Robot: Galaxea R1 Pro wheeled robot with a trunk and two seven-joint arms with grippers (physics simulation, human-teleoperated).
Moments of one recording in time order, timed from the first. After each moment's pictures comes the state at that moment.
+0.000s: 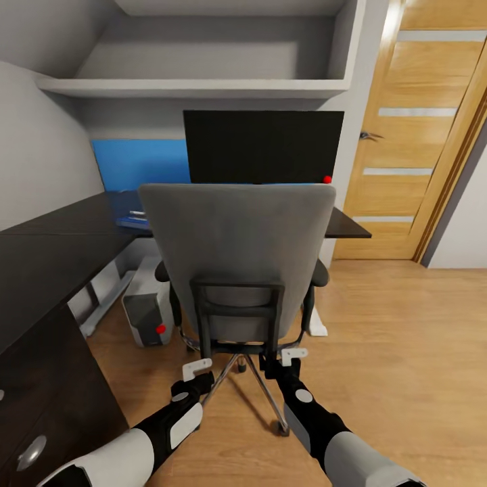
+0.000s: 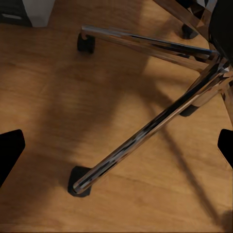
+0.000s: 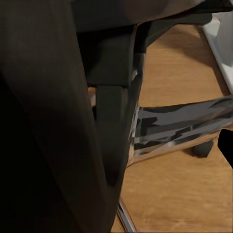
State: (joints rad) left arm -0.70 -0.09 -0.78 -0.34 0.94 -0.12 0.40; right arm -0.66 0.16 0.24 -0.35 -0.15 -0.27 -0.10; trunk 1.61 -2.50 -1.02
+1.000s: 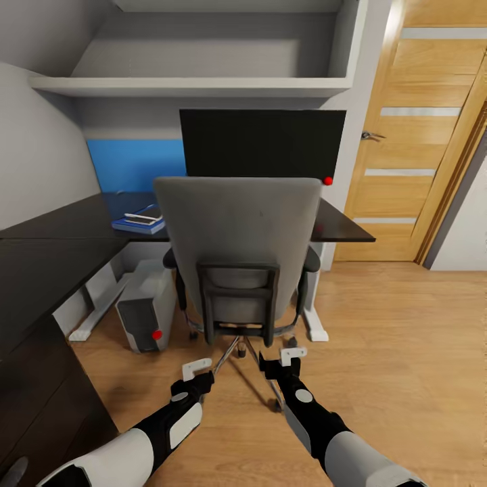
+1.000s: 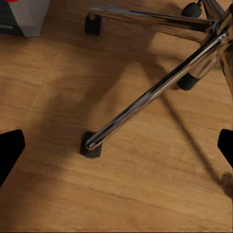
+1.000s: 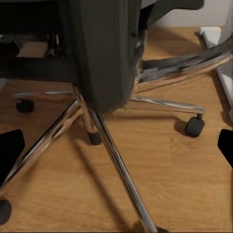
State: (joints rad) left arm -0.70 -0.09 -0.78 -0.34 0.94 -0.13 0.40; right arm -0.66 0.16 0.24 -0.35 -0.11 -0.27 -0.10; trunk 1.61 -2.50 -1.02
